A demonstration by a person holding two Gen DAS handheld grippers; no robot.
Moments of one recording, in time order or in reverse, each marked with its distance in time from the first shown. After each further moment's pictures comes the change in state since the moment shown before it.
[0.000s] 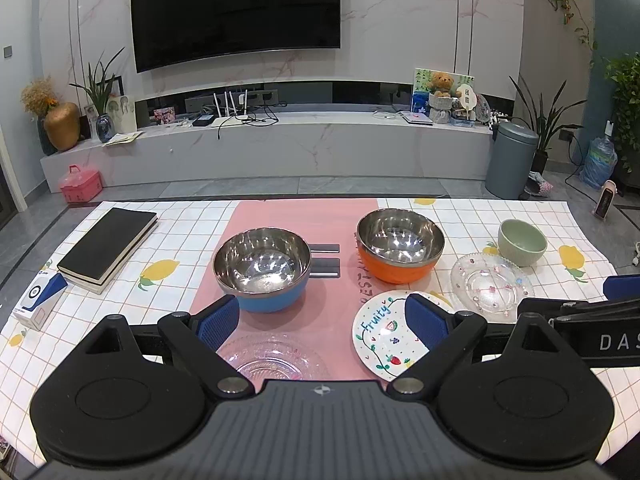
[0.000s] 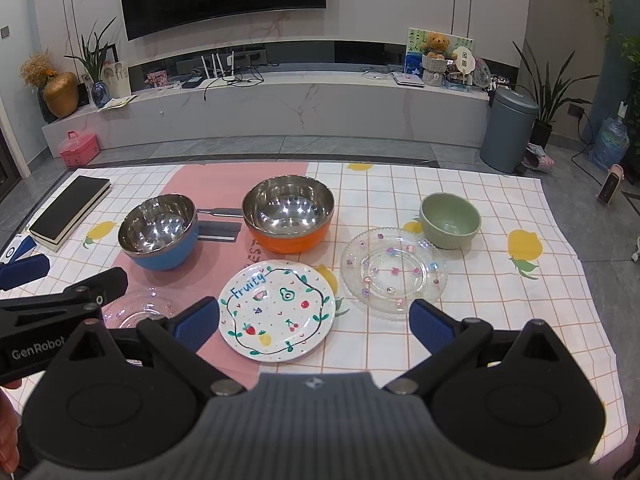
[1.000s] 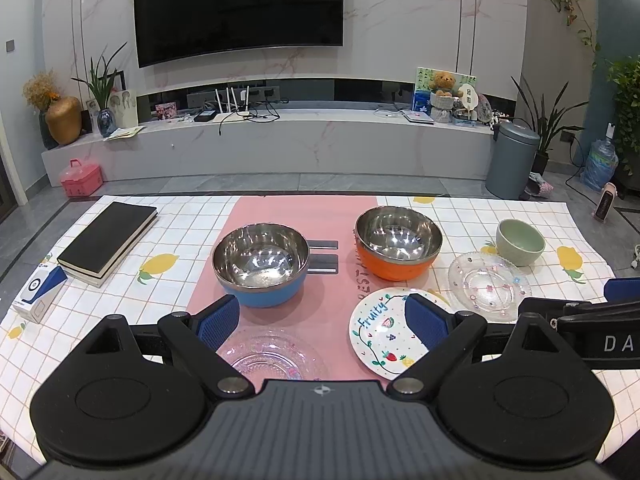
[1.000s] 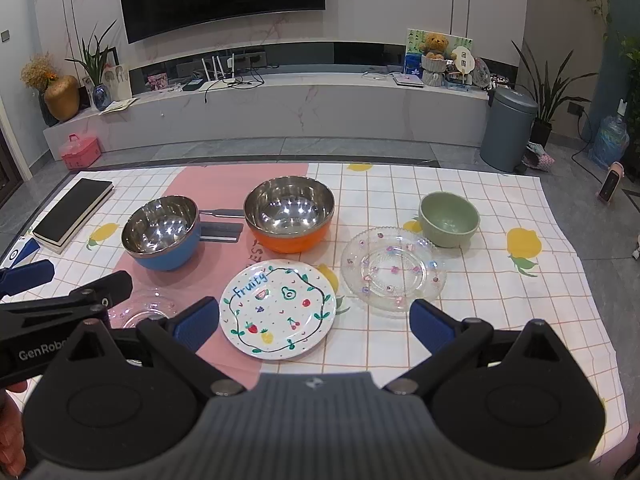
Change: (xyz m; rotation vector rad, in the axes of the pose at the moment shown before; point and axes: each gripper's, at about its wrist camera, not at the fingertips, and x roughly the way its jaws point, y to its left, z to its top) left arm -0.007 0.000 -0.003 -0.017 0.006 0.000; right arm -0.005 -0.002 -0.002 0.009 -0.002 0.007
